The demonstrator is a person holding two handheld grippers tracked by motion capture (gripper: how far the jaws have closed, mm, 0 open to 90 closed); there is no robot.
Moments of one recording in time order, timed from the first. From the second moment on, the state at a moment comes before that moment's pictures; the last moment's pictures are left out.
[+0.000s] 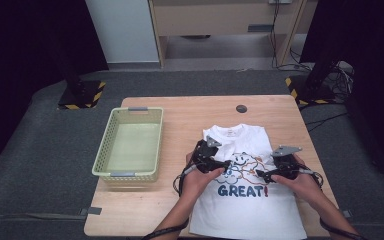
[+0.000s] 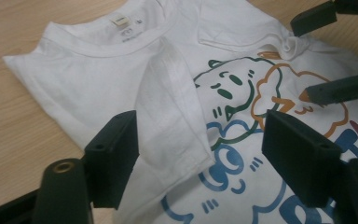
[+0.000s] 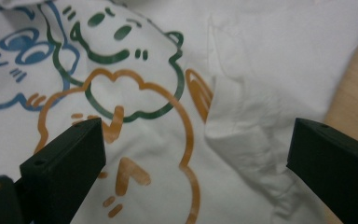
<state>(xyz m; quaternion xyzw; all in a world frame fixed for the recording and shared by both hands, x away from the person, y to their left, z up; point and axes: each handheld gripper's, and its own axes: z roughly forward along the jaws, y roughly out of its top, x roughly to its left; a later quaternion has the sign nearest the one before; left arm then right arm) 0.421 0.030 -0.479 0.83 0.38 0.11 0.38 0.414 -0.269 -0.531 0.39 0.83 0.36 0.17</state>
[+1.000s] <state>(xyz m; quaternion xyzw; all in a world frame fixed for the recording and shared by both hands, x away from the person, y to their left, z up) 0.491 0.050 -0.503 0.81 0.46 0.14 0.34 0.512 -0.279 -0.519 0.49 0.78 0.34 0.19</state>
